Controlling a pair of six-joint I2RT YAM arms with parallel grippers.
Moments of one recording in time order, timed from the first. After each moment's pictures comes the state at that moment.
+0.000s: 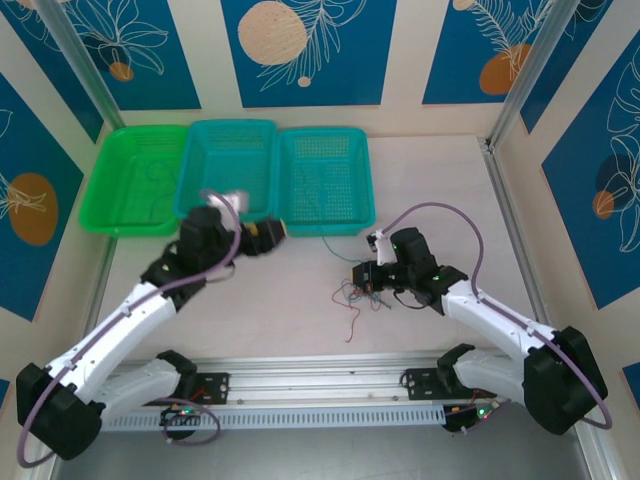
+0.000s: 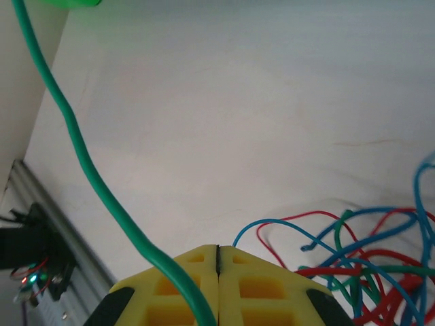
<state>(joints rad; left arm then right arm) -0.60 0.98 0.76 -0.21 0.22 -0.62 0.56 1.11 0.58 -0.22 -0.46 0.49</state>
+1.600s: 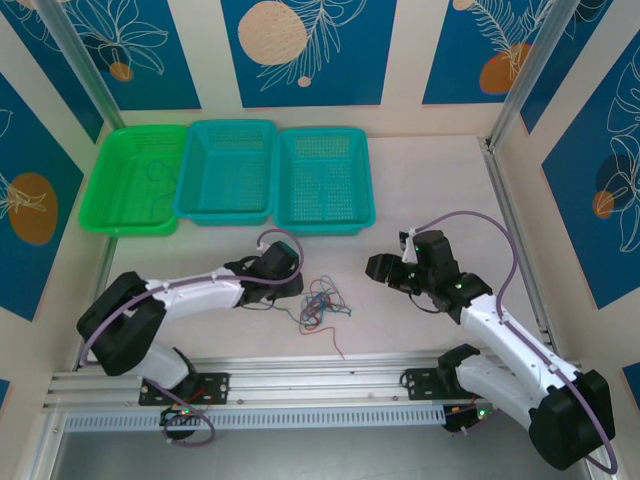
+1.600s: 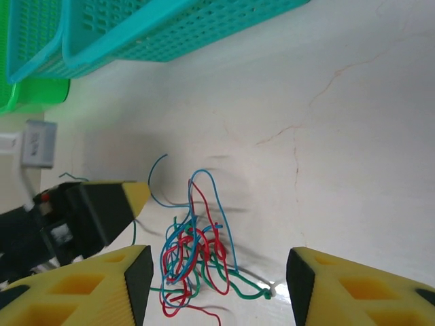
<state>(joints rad) -0.80 1.51 0.74 -0.26 -0.11 -0.86 0.43 0.90 0.56 -0.41 -0.34 0.73</state>
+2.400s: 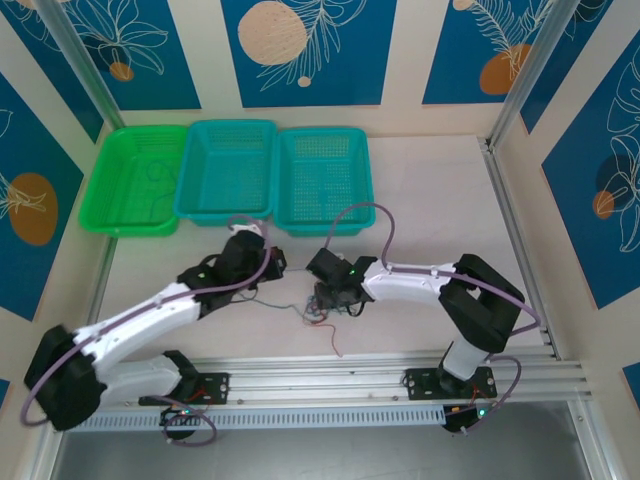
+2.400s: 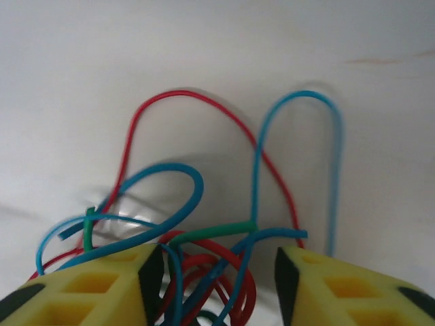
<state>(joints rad) -0.73 1.07 0.72 -0.28 -0.09 -0.82 0.93 1.64 0.91 -0.52 0.15 0.70</state>
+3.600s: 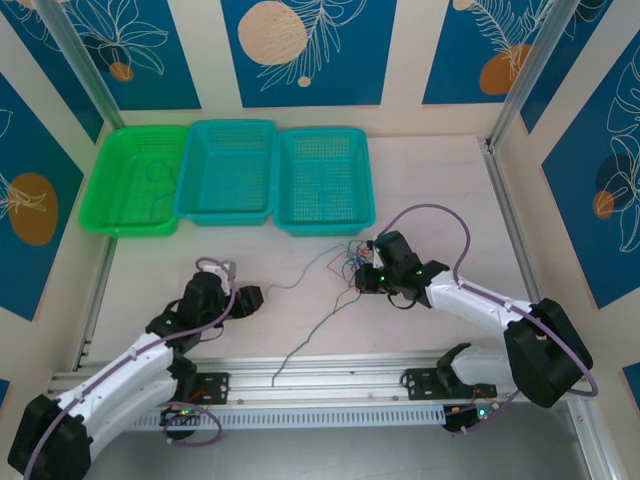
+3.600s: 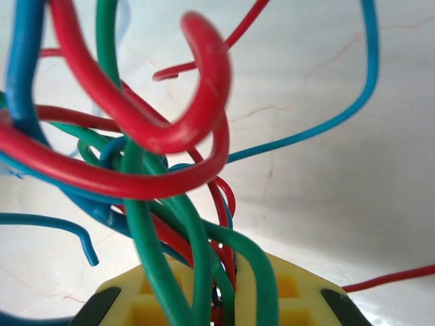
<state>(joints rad) -0.52 0.71 0.24 -0.21 0.14 -0.68 0.59 1.24 0.60 -0.30 -0.17 0.57</state>
